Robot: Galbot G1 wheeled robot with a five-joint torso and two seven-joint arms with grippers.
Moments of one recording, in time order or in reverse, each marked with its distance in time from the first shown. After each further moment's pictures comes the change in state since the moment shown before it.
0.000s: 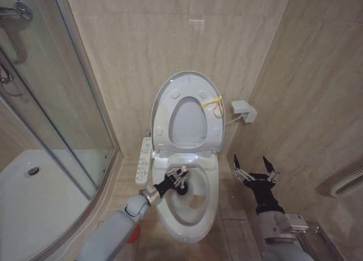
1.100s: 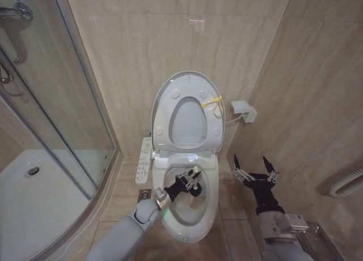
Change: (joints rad) left arm 0.064 -0.019 0.031 -0.199 -0.016 0.010 -0.059; right arm 0.000 0.000 0.000 0.000 0.000 0.000 0.000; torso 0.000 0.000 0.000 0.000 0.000
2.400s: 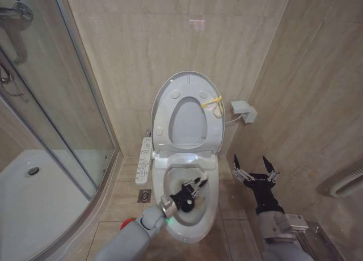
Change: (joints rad) left arm -0.014 -0.045 0.029 0.155 -0.003 -0.039 0.031; right arm 0.000 0.000 0.000 0.000 0.000 0.000 0.000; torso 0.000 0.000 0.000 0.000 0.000
